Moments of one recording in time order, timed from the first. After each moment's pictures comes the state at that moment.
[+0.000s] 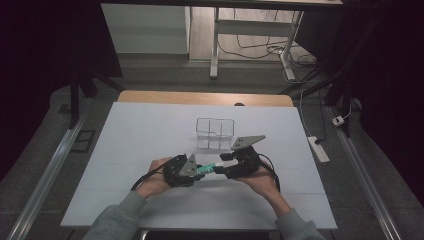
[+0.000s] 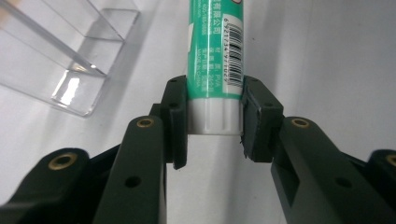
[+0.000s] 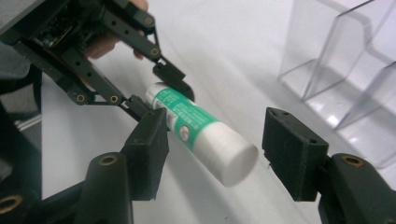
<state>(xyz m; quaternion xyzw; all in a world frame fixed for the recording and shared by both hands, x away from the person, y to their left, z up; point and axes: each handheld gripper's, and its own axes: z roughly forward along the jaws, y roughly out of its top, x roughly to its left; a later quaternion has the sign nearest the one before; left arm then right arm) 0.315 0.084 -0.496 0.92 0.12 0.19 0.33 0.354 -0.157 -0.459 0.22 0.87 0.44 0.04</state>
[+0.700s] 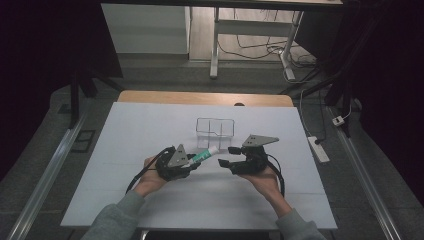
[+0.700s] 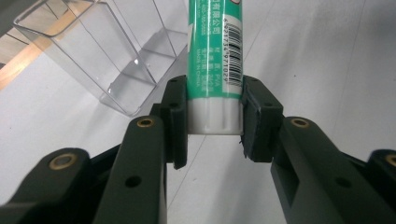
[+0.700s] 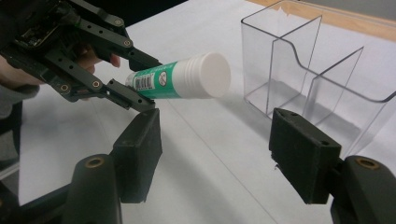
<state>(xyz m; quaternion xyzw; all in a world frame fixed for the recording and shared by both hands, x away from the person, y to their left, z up) 0.321 0.104 -0.490 0.87 0.19 0.21 0.40 0.357 -0.176 -0.463 0.27 0.82 0.50 0.07</state>
